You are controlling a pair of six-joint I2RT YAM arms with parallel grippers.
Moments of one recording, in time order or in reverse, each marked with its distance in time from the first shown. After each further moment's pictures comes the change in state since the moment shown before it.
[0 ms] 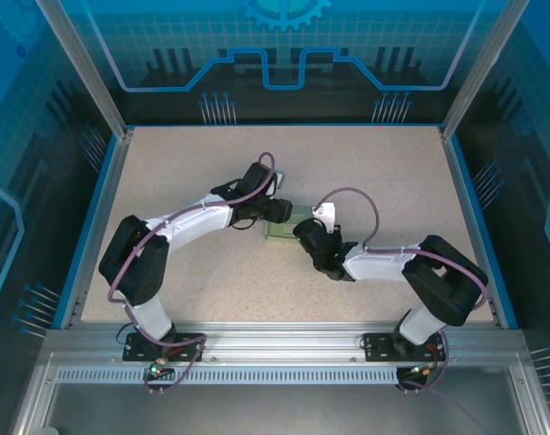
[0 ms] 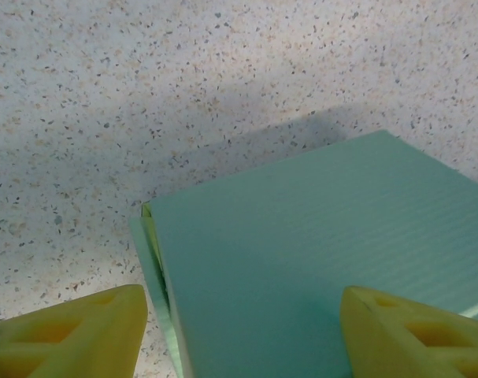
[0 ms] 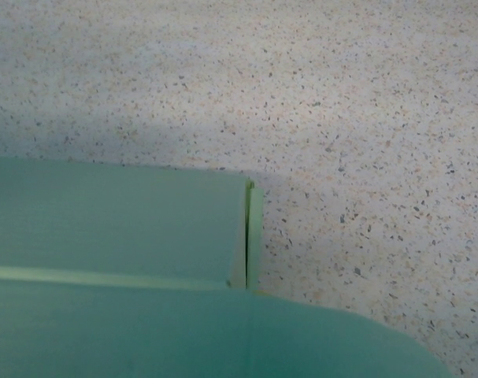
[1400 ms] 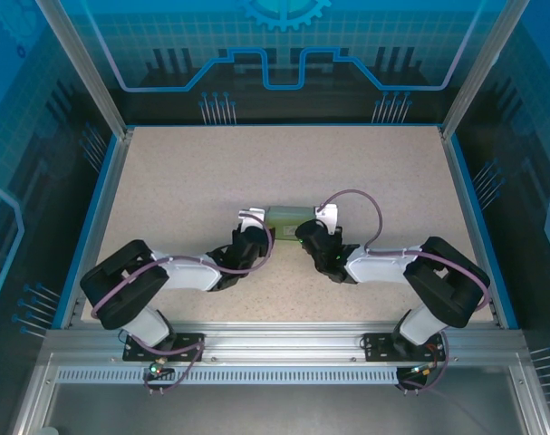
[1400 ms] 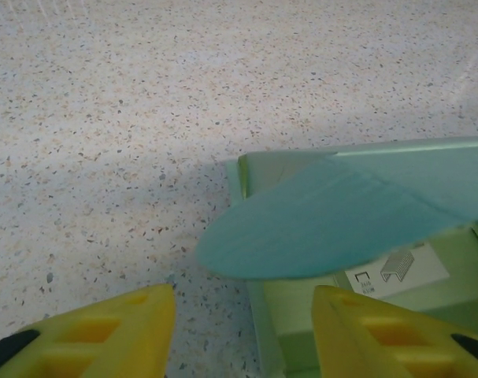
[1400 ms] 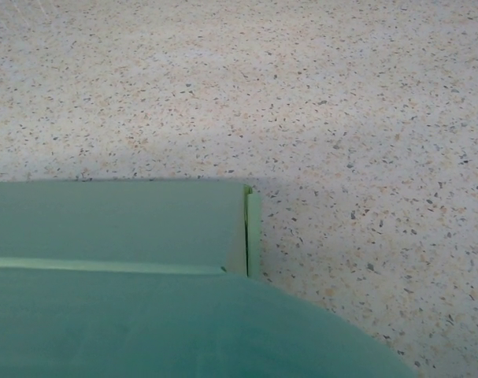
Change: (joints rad) left arm -0.223 -0.189 -0.672 0.814 -0.552 -0.116; right arm 0.003 -0.014 -0.029 0.055 -0.010 0.050
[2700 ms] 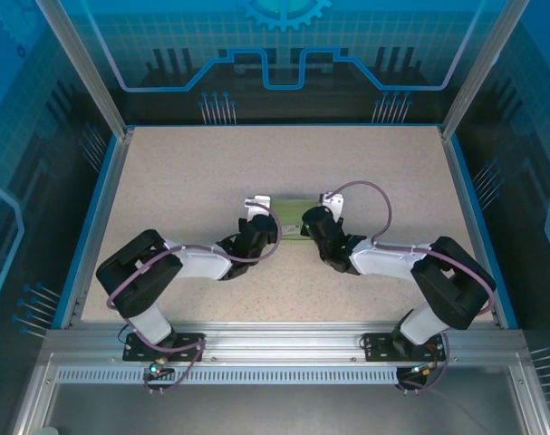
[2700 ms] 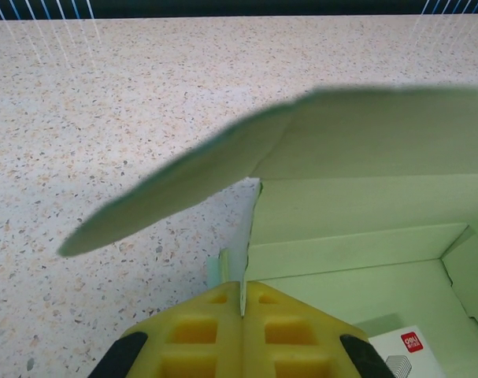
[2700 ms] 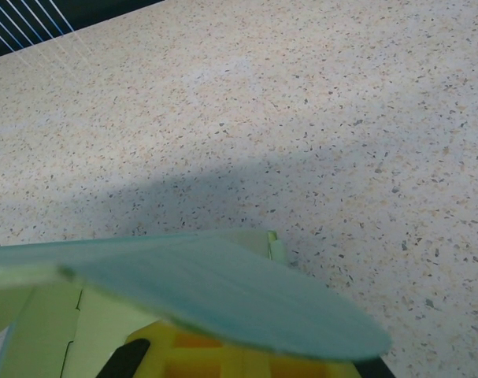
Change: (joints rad) left arm 0.027 0.124 0.128 0.066 -0.063 0.034; right arm -0.080 -0.027 0.047 0.024 -0.150 0.095
